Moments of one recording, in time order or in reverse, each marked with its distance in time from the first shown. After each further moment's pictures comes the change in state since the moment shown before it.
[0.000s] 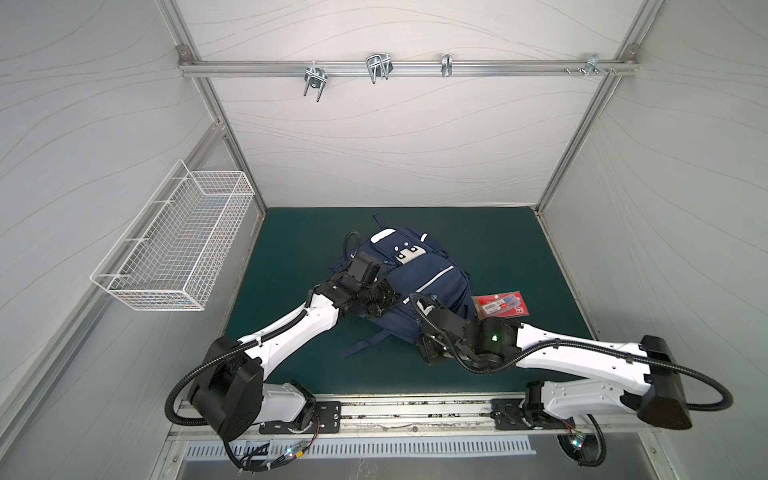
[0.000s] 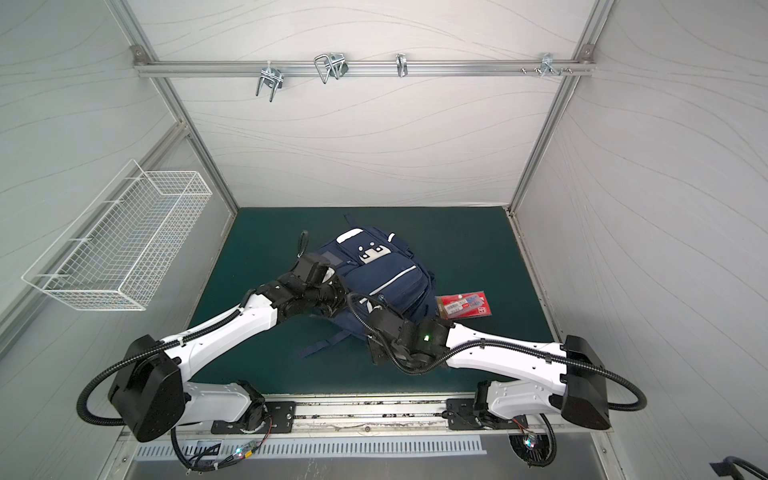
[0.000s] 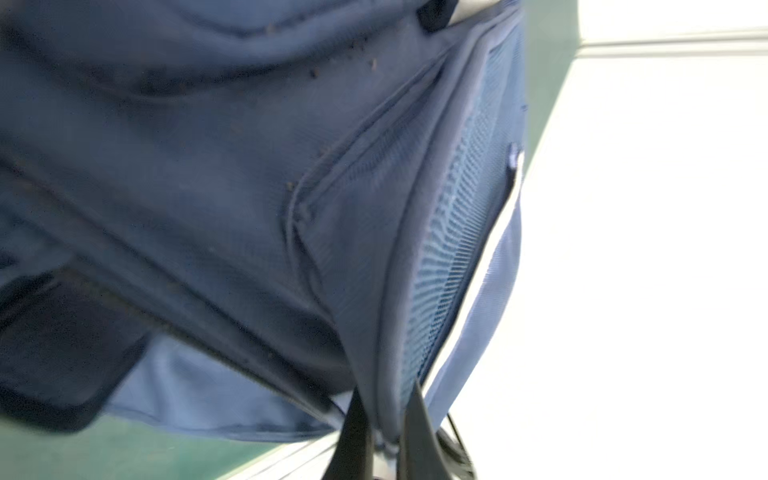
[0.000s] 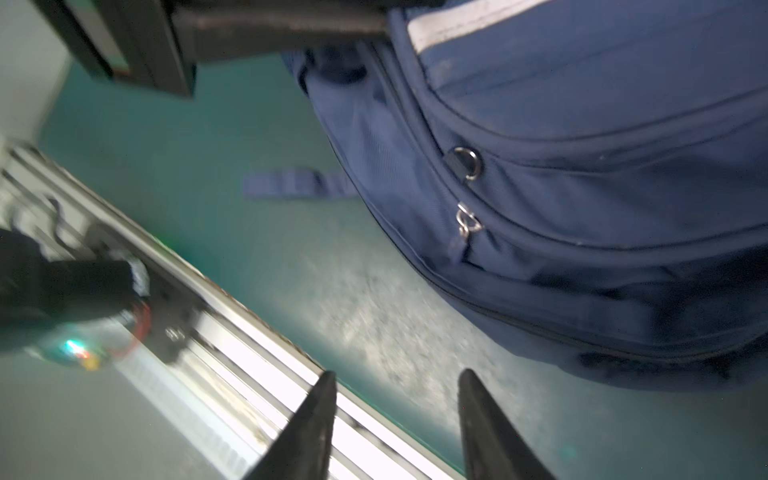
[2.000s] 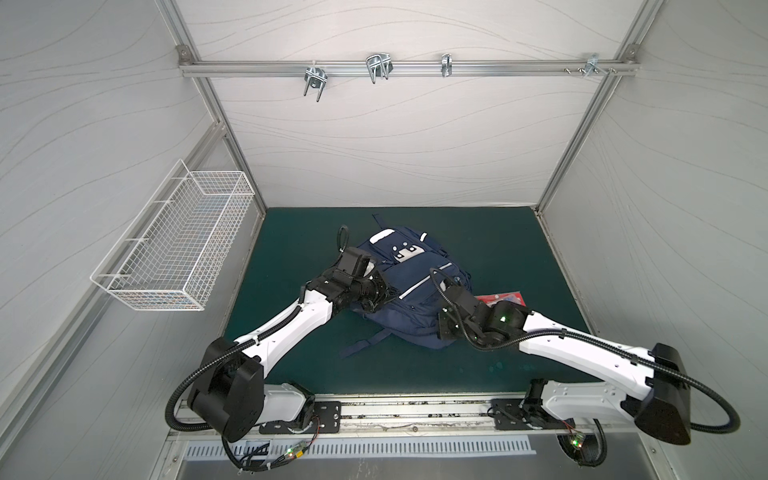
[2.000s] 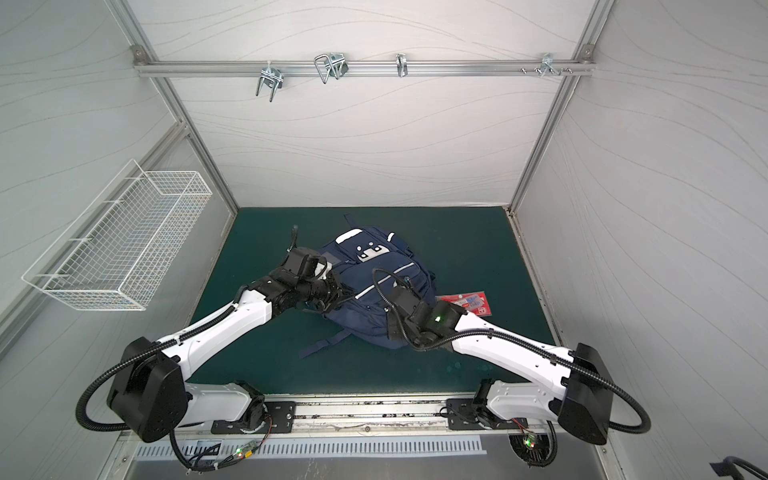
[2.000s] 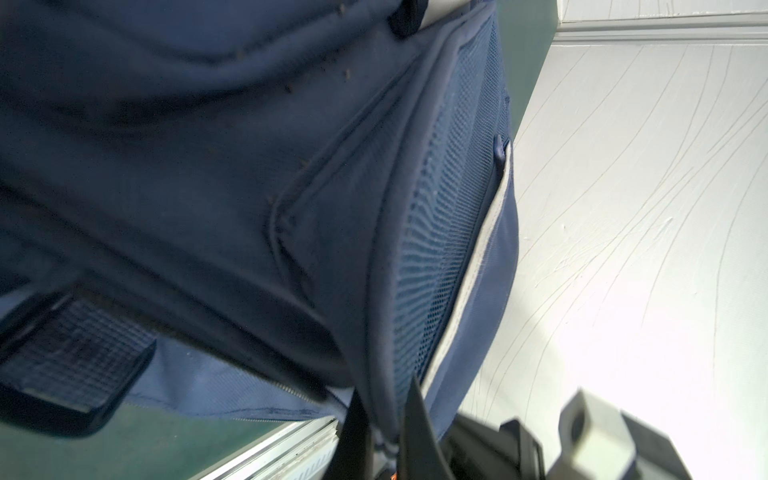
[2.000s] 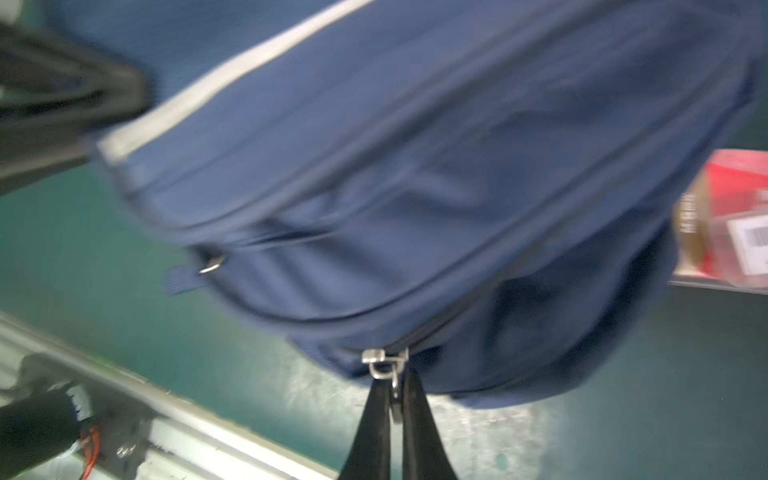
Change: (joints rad) left arm 0.099 0.002 0.005 -0.027 0.113 0.122; right arm -0.294 -0.042 -0.042 -0.093 -0.027 0.027
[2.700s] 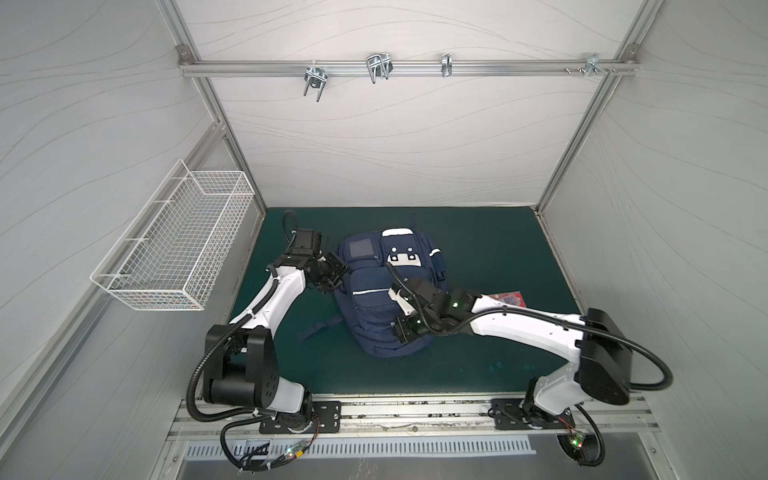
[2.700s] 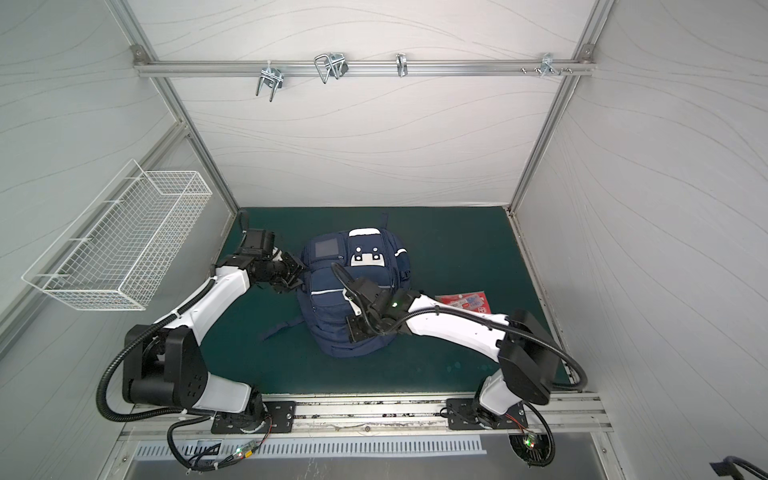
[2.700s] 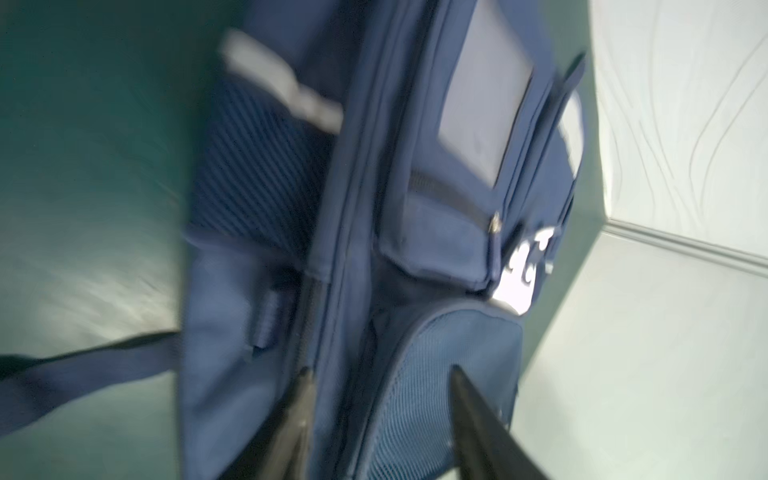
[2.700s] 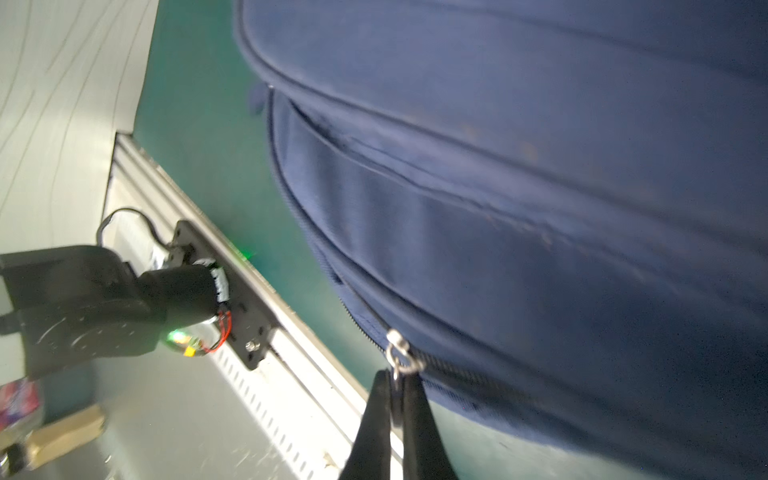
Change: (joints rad) left arm 0.424 0.083 0.146 -0.234 -0.126 0.230; right arm 0.127 0.406 0.255 0.209 -0.414 -0.152
